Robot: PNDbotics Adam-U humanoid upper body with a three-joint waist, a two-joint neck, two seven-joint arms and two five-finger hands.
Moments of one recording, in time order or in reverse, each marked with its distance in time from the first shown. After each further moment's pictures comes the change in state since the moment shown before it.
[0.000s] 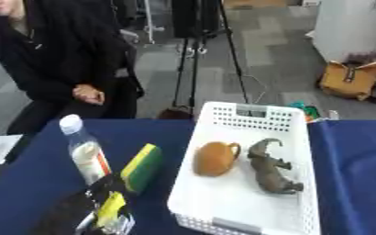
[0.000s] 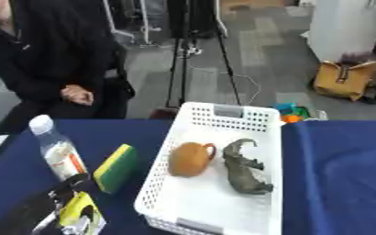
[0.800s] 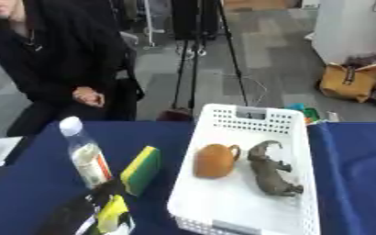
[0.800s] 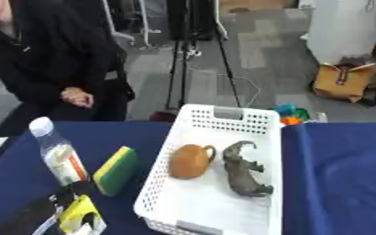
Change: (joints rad) left arm 0.000 -0.016 0.000 0.019 0.052 -0.004 0.016; right arm -0.001 0.002 0.000 0.000 -0.012 0.000 0.000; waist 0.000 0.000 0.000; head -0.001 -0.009
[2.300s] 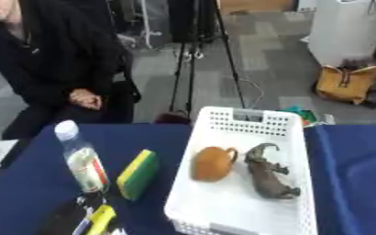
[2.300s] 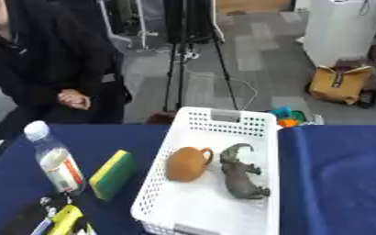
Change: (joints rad) left arm 0.003 -0.028 0.000 0.054 0.043 -0.017 0.199; right arm -0.008 0.006 0.000 0.000 -0.001 0.001 -0.011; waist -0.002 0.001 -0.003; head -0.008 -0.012
